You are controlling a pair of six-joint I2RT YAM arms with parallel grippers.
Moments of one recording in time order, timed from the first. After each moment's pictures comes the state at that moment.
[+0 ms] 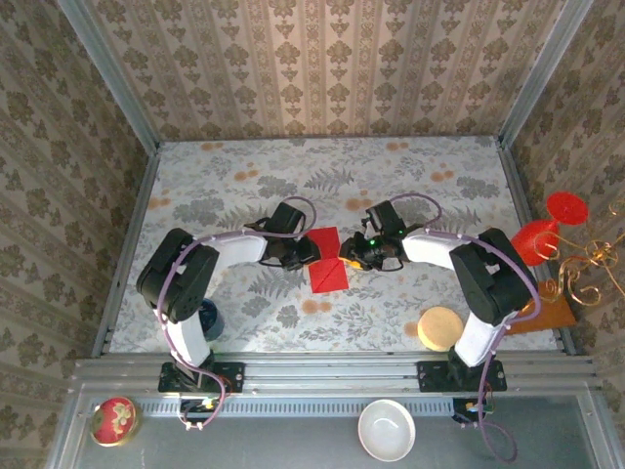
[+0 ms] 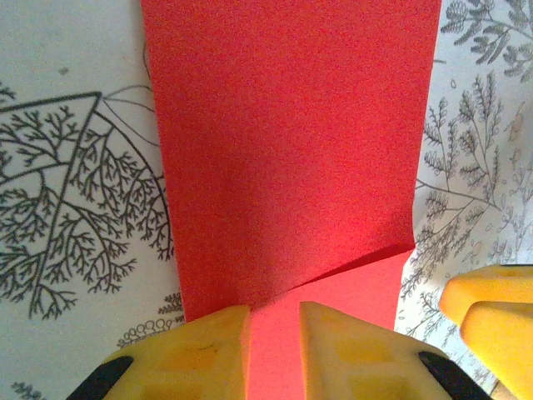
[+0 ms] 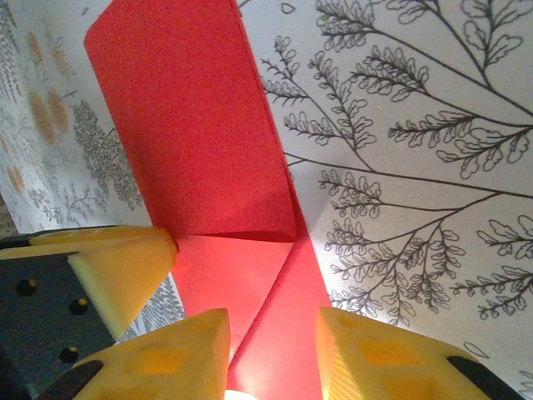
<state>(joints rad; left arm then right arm) -0.65 1.79 0.96 -0.20 0.36 -0.85 0.45 1.75 0.90 -0.16 -0.47 0.89</state>
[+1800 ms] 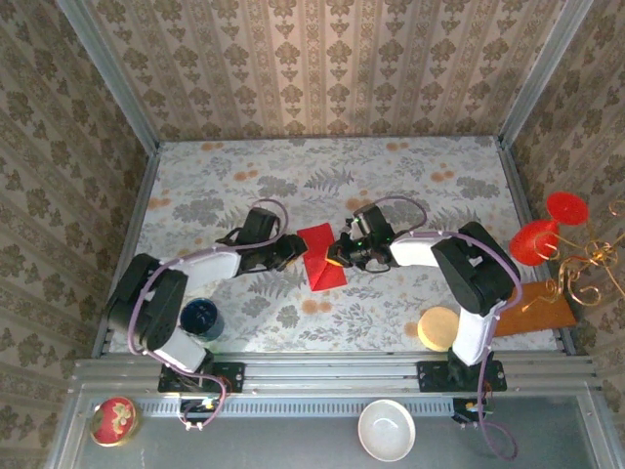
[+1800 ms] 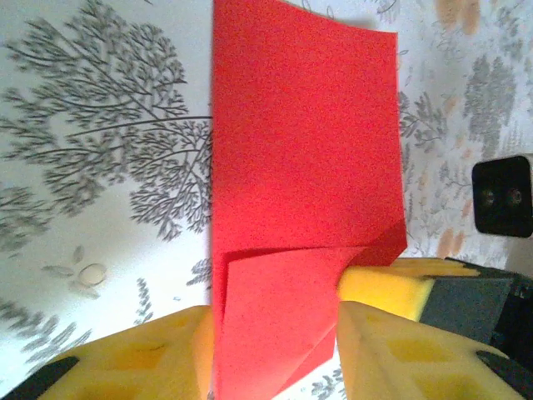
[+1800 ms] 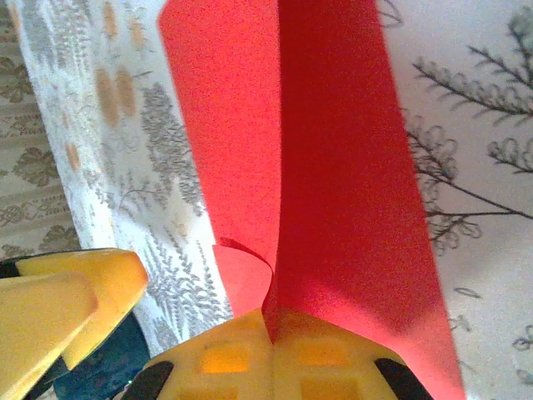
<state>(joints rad) -0.55 1.52 0.72 -0.05 0.37 -1.01 0.52 1.83 0.89 0.10 -0.53 0.93</state>
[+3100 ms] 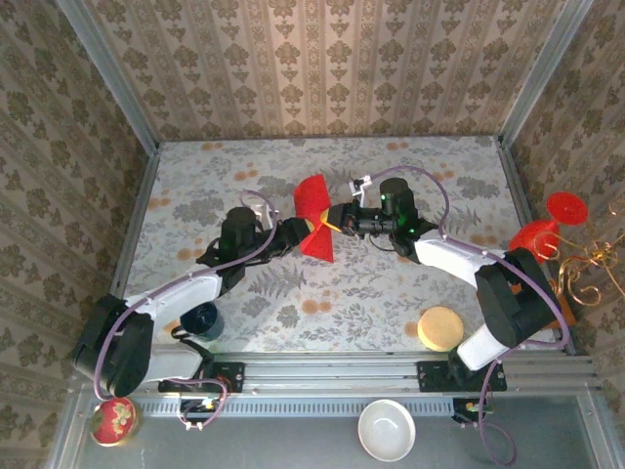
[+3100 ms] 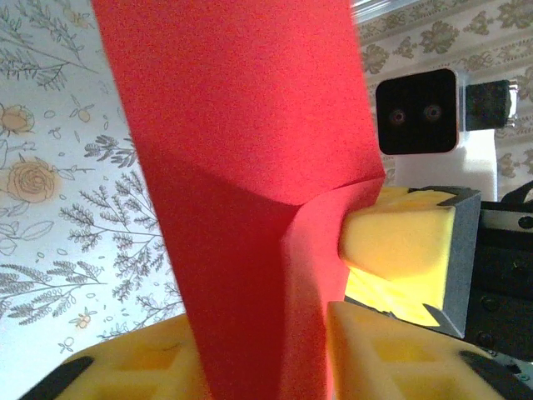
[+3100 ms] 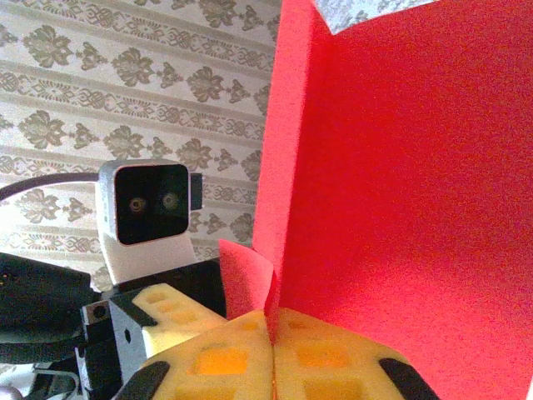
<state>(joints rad) -0.58 1.27 0.62 0.33 0.50 -1.06 0.45 1.57 0.89 0.36 -0.74 1.03</state>
